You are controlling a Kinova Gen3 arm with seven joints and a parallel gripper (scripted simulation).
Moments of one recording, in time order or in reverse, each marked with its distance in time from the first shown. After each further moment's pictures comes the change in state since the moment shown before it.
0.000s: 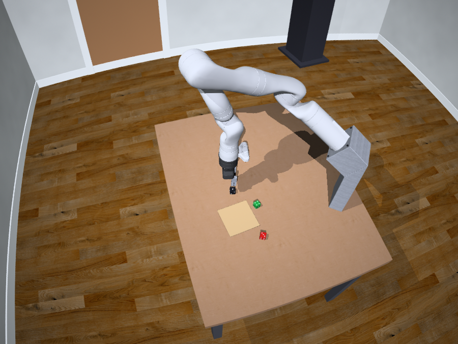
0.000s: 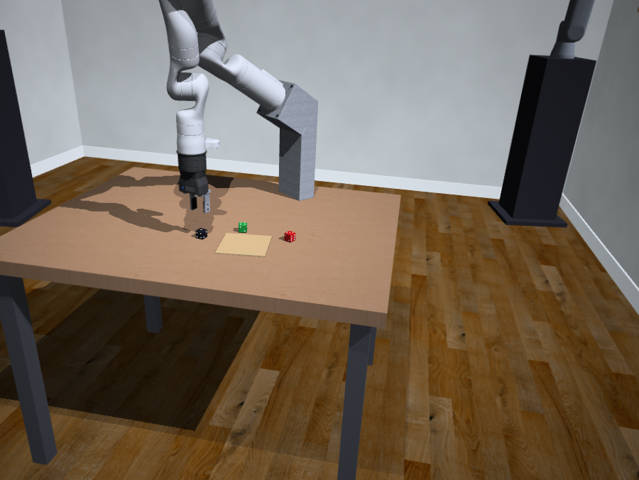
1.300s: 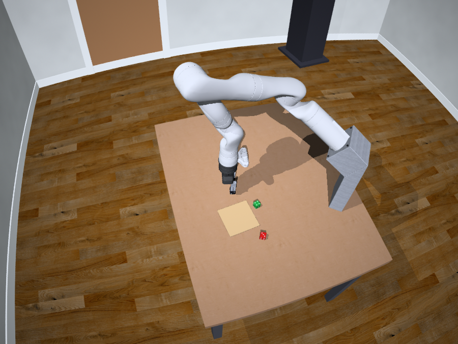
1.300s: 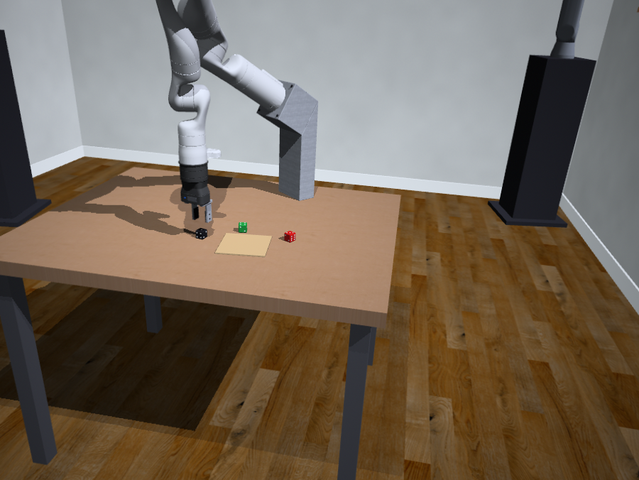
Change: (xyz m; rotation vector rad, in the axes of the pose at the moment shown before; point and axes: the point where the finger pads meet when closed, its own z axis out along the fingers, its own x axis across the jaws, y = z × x) arm 0.006 0.002 0.028 -0.008 0.012 -0.004
